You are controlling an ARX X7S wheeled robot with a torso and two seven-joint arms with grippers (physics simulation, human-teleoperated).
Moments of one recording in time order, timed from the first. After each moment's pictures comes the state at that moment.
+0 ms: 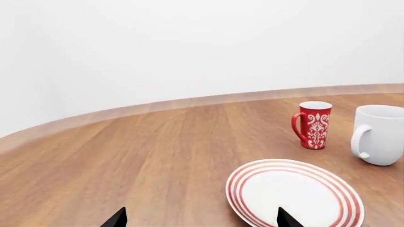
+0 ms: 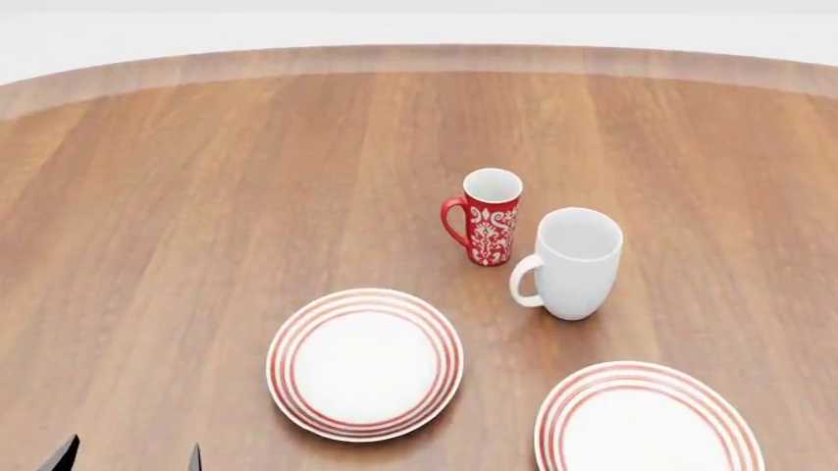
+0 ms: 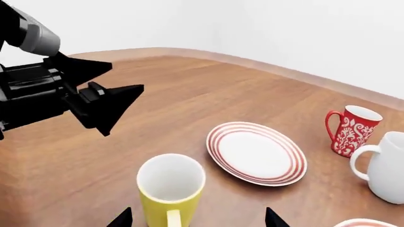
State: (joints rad) left arm -0.02 -0.24 0.27 -0.03 -0.14 0.10 -0.26; right arm -0.16 0.69 -0.28 -0.32 0.44 0.02 -0.32
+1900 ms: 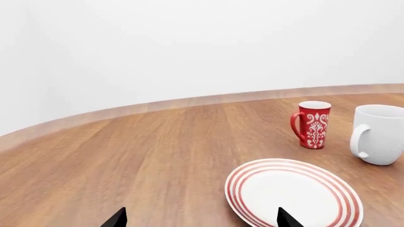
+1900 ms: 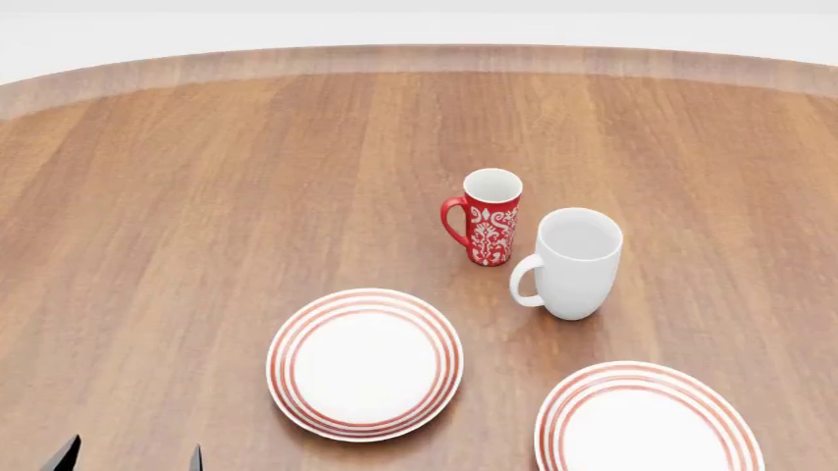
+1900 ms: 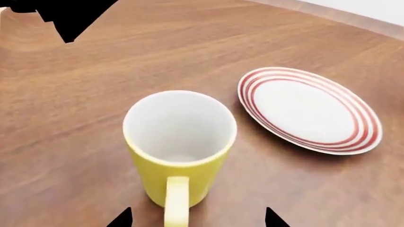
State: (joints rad) left arm -0.03 -0.27 0.31 -0.05 -0.17 0.12 -0.29; right arm 0.21 0.43 -0.53 0.30 0.24 -0.05 -0.49
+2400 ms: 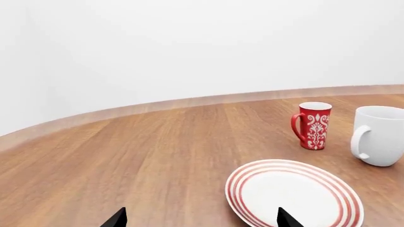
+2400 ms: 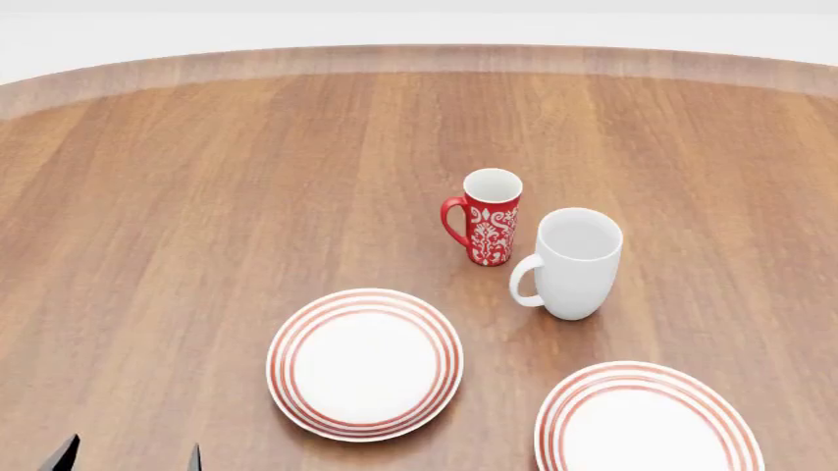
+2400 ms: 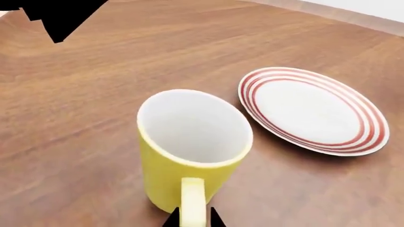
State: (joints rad) left arm -0.04 -0.28 0.32 -0.05 -0.18 0.12 -0.30; right arm 0.24 0.39 -0.54 0.38 0.25 -0.09 -0.50
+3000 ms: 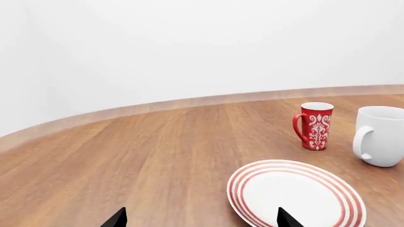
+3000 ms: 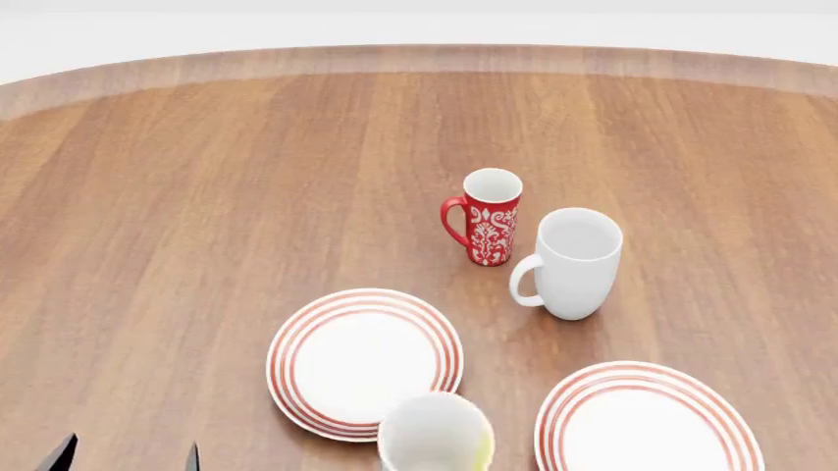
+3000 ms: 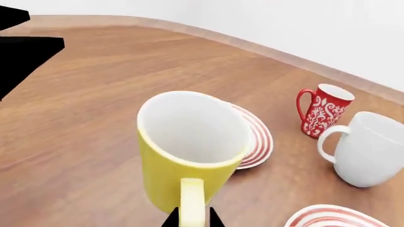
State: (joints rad) left arm -0.04 -0.28 0.32 -0.04 -0.19 0.12 -0.31; right arm 0.13 0.59 -0.37 0.05 0.35 0.01 -0.37
